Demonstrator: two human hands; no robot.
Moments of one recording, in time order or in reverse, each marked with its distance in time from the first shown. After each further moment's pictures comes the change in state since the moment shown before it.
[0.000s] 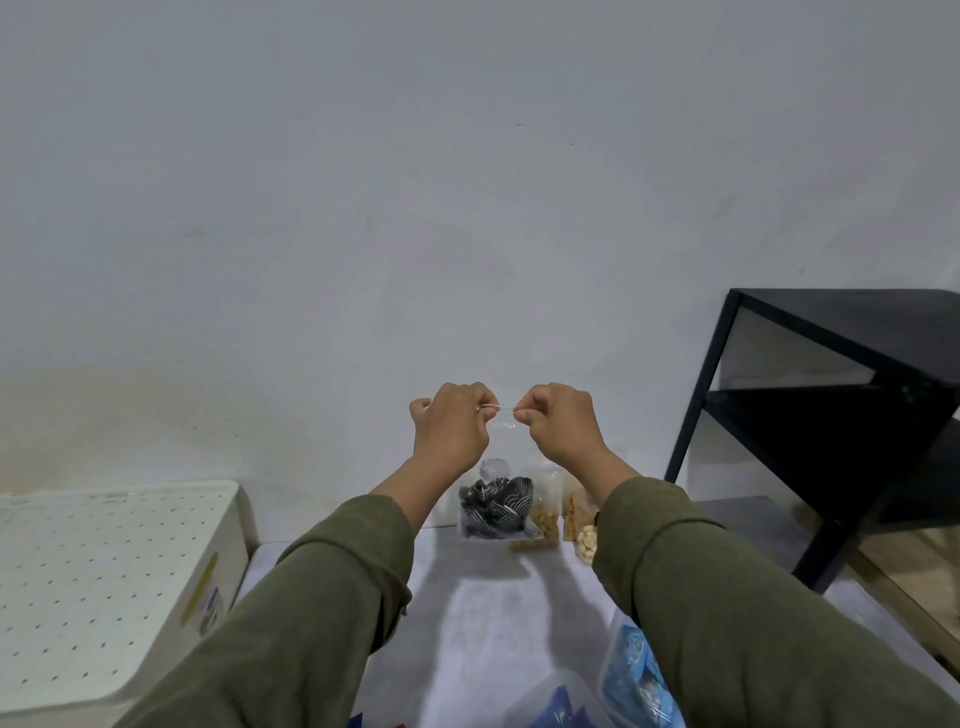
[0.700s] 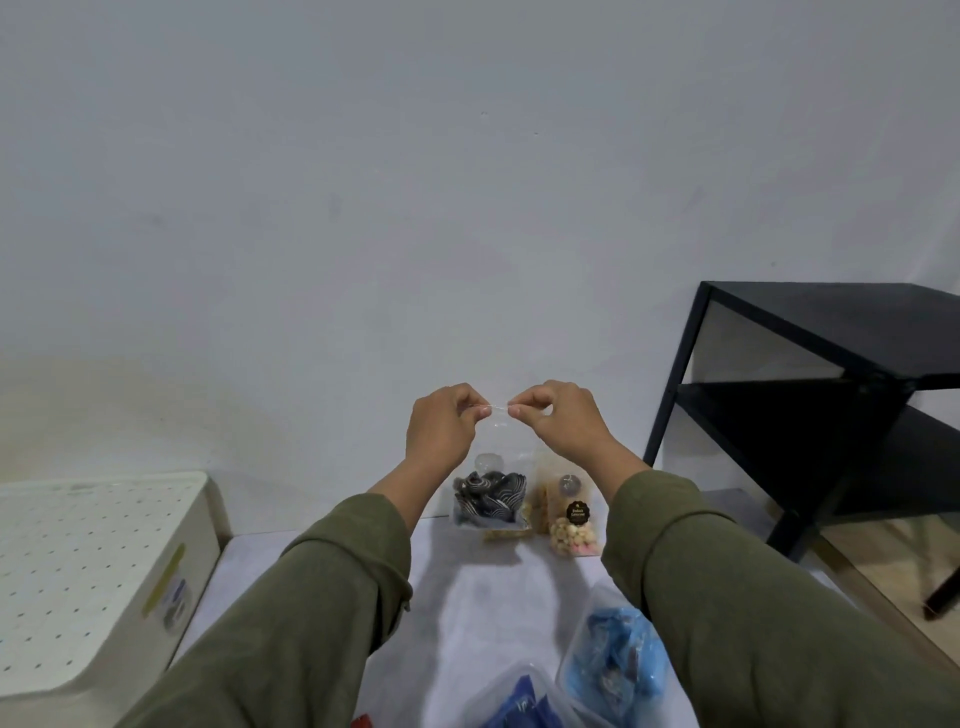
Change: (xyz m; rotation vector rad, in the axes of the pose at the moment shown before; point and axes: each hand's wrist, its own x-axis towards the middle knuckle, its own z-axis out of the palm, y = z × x) left_hand -0.005 0.022 0.026 -0.412 -0.004 -0.147; right_hand -0.003 0.036 -0.035 0.029 -0.084 -0.041
